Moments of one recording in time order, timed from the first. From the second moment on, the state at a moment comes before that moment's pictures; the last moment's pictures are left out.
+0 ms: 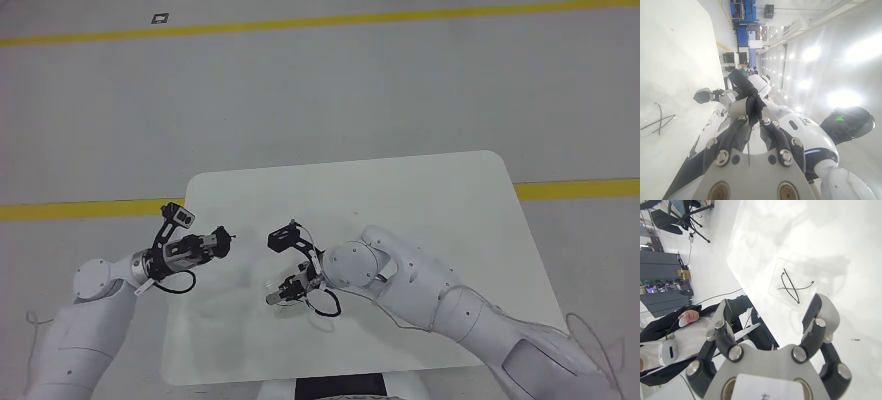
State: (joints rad) left arm 1.42 -0.90 -1.44 -1.28 -0.86 -0.34 -1.39; right arm -0.95 -1.33 0.54 -1.51 -0.40 0.14 1.04
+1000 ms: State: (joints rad) left arm 1.45 -0.90 -1.51 -1.28 -0.88 -0.34 -1.39; right arm -0.81 -1.41 0.35 -1.50 -0.70 0.15 1.18
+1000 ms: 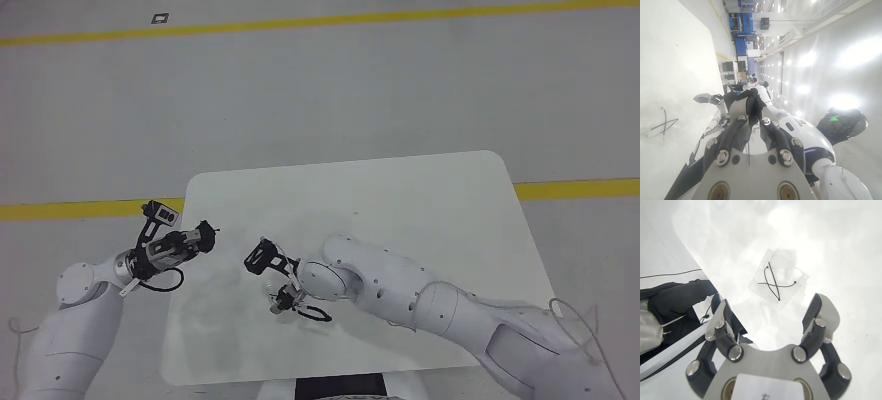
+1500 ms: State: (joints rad) left arm 1.45 -0.90 -1.51 -1.28 -0.88 -0.34 -1.39; right arm -0.77 -1.46 0.28 -1.45 -0.79 0.03 1.21
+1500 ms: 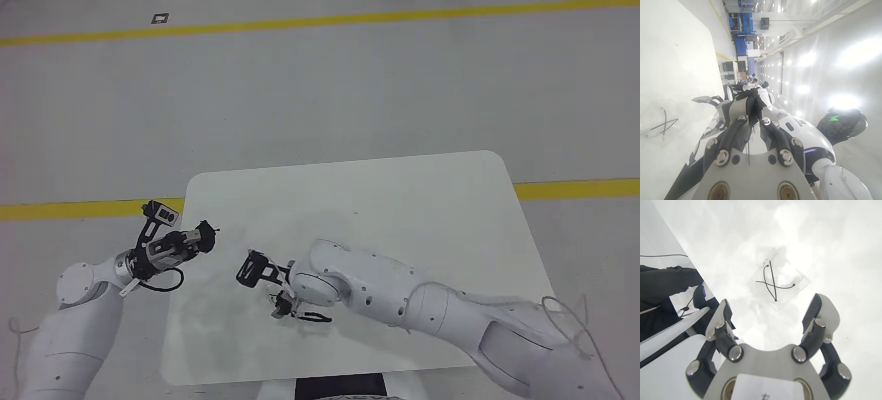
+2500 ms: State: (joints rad) left arm 1.45 -0.90 -1.51 -1.28 -0.88 -0.34 -1.39; right arm -0.79 -1.49 0.26 -1.41 -0.87 -0.04 1.18
